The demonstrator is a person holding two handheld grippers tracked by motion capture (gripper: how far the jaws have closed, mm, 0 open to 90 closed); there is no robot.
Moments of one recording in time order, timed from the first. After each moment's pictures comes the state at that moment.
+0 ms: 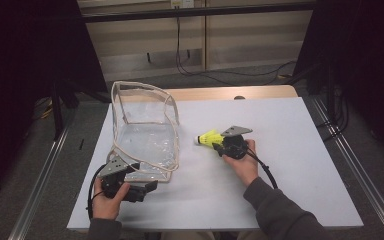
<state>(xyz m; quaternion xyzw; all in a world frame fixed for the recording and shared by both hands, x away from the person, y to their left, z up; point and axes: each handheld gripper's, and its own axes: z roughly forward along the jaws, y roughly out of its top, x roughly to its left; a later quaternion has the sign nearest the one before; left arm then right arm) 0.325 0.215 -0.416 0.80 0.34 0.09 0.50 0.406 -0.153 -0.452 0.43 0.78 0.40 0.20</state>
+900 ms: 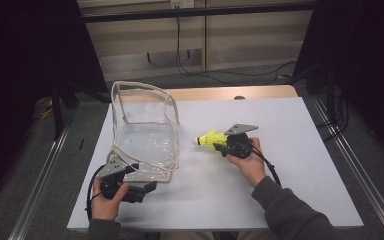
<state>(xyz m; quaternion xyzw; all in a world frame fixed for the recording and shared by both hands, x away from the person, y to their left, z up) 0.323 0.217 -0.416 0.79 0.34 0.09 0.50 0.397 -0.163 -0.430 0.41 0.79 0.42 0.17</state>
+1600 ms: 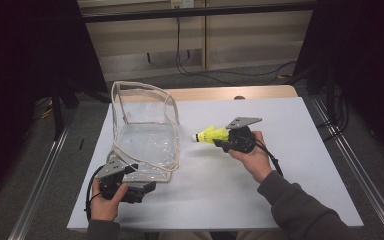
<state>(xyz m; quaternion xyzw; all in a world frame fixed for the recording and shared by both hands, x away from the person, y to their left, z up) 0.322 0.219 -0.416 0.79 0.34 0.09 0.50 0.396 -0.165 -0.398 0.39 0.80 0.43 0.16</state>
